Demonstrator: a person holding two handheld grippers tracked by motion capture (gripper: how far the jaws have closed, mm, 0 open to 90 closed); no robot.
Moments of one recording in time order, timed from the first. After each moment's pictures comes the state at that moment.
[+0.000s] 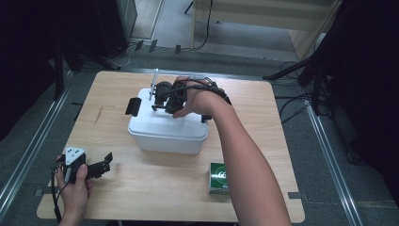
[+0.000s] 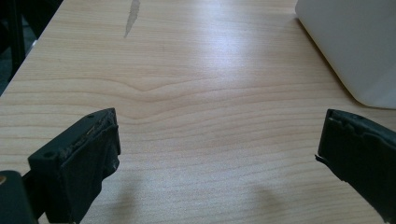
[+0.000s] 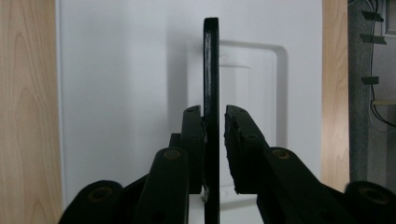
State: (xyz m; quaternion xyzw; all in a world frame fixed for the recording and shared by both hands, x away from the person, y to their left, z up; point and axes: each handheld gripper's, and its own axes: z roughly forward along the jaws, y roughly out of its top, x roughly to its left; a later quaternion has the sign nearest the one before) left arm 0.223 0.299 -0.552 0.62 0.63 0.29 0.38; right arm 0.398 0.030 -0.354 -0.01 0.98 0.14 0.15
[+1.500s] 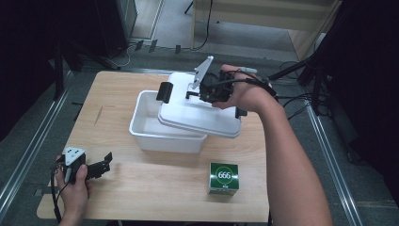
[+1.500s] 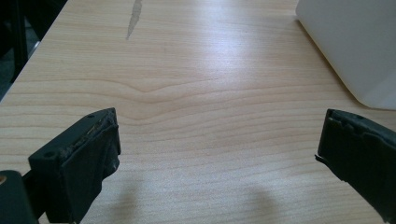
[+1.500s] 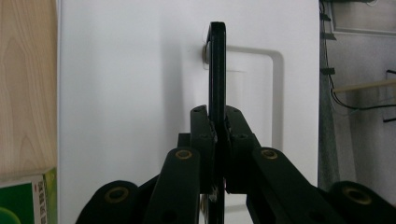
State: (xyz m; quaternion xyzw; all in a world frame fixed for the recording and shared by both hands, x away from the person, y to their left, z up) left arm 0.222 0.298 -0.552 0.61 0.63 0.30 0.38; right arm 0.392 -0.082 -0.303 0.02 0.96 0.18 0.20
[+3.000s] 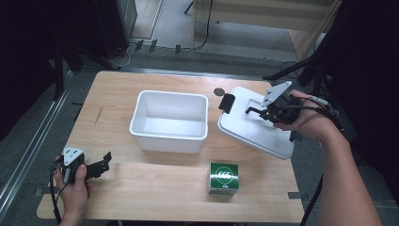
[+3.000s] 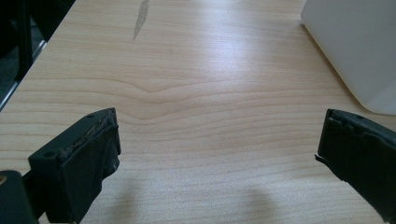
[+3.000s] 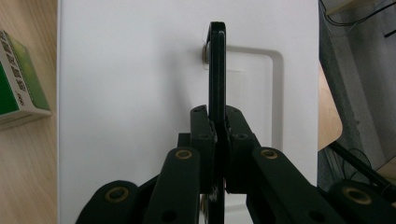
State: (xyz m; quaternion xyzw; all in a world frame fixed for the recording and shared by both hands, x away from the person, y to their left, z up) left arm 0.222 0.300 -0.552 0.60 0.63 0.30 0.38; right arm 0.372 -0.254 -0.341 0.15 0.95 0.16 0.21
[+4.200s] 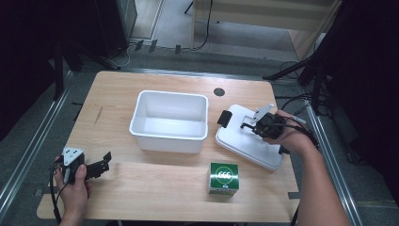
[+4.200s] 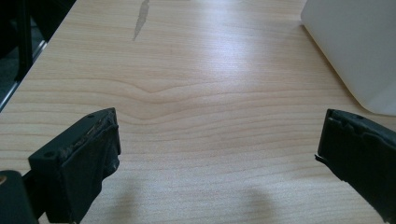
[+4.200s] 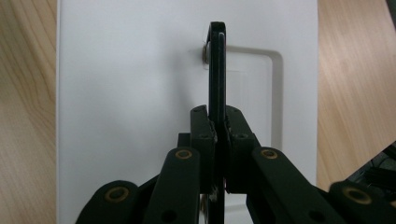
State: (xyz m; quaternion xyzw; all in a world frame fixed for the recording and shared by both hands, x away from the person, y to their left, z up) left arm 0.221 0.300 -0.552 0.60 0.63 0.30 0.38; right arm 0.389 -0.255 -0.442 0.17 0.96 0.14 0.19
